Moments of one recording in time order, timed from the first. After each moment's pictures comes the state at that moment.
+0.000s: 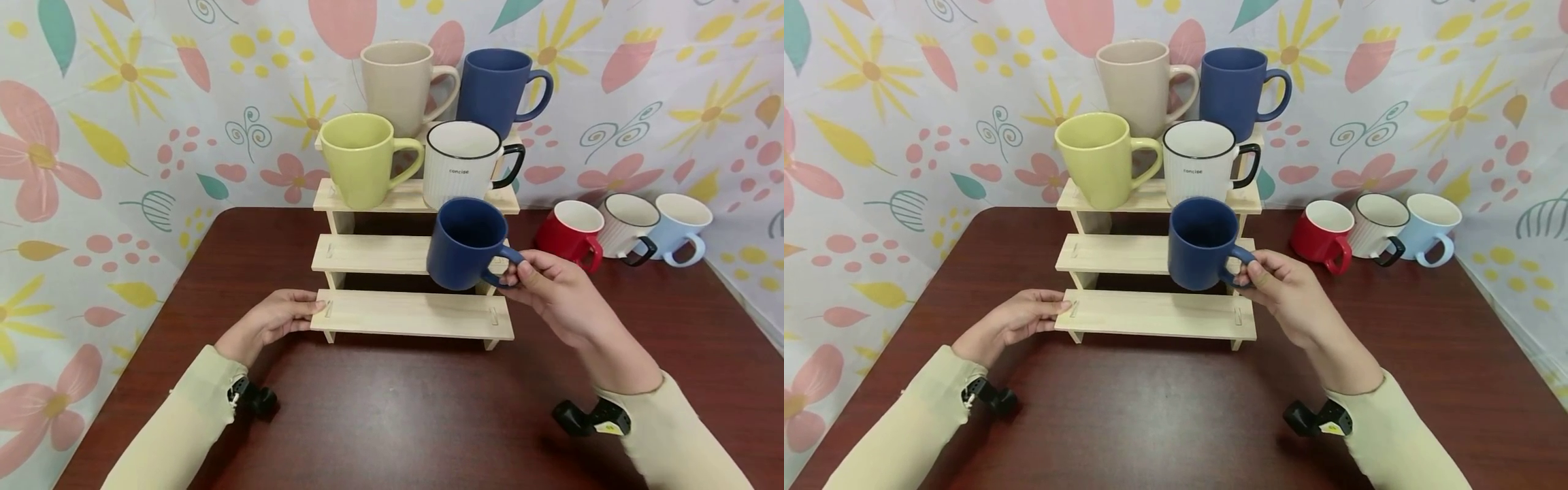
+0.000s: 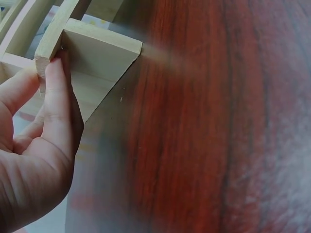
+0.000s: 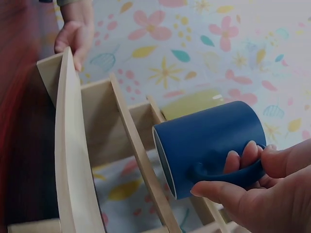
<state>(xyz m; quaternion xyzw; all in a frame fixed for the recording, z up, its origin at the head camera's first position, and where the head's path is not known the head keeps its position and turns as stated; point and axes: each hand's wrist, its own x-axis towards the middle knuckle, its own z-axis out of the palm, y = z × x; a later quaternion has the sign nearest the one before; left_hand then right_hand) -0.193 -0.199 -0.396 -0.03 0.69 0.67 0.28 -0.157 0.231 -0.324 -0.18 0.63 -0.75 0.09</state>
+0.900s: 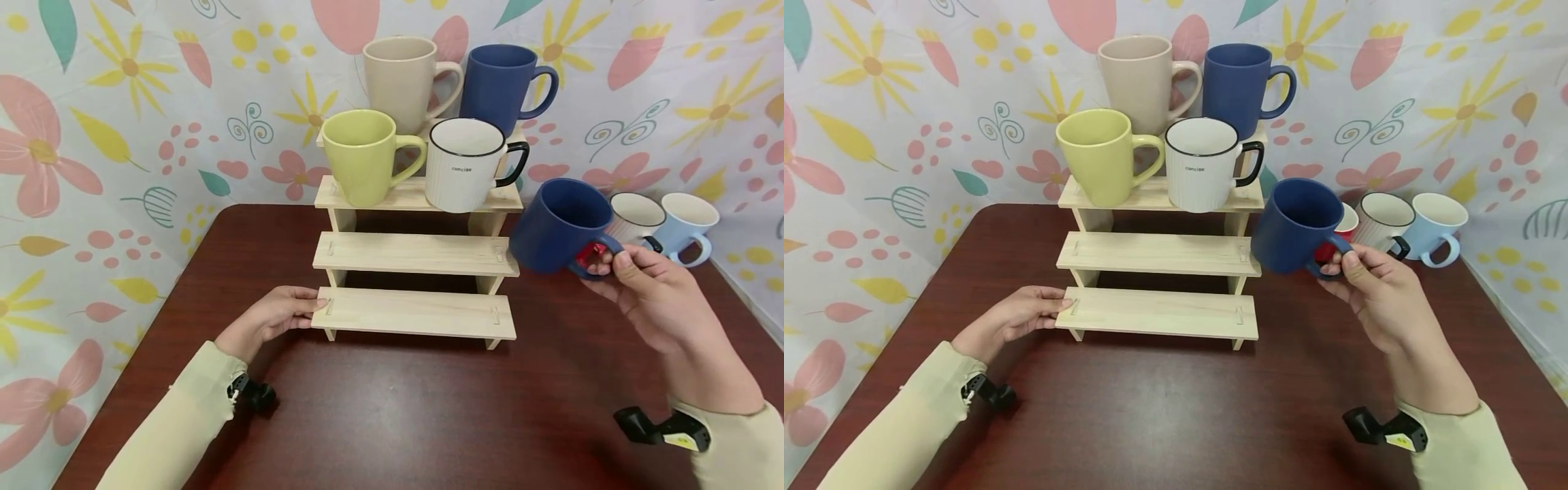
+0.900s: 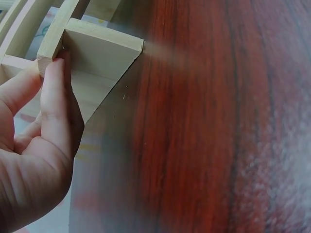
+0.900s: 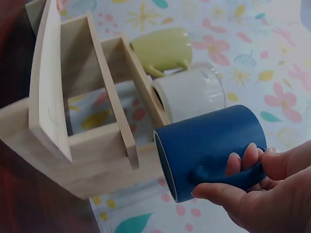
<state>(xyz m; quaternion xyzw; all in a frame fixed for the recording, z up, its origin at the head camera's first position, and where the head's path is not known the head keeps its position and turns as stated) -0.194 -0.199 -0.392 -0.04 0.70 0.65 0.28 -0.155 0.315 -0.330 -0.20 0.50 -0.84 0.02</state>
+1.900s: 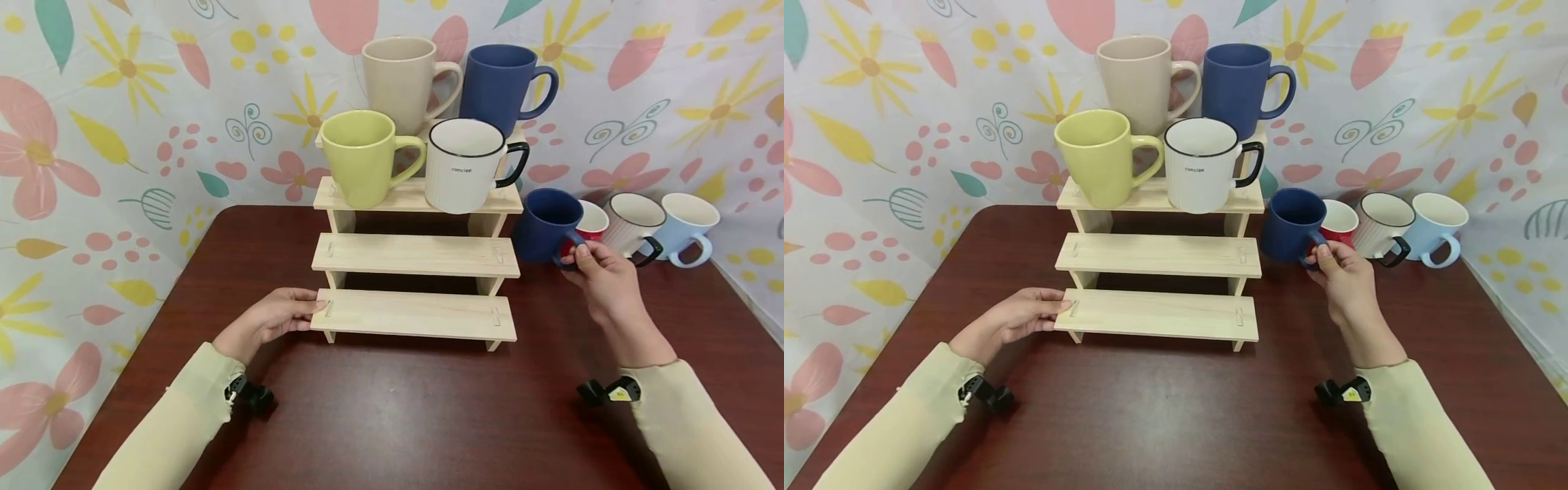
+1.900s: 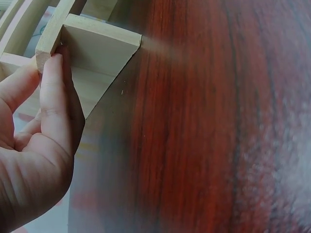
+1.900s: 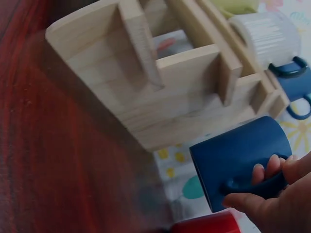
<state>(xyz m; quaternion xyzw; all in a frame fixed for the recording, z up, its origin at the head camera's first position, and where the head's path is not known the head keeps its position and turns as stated) -0.196 -0.200 -0.395 -0.03 0.70 0.65 0.29 -0.195 0.299 -0.364 0.01 0.61 -0.79 -0.07</state>
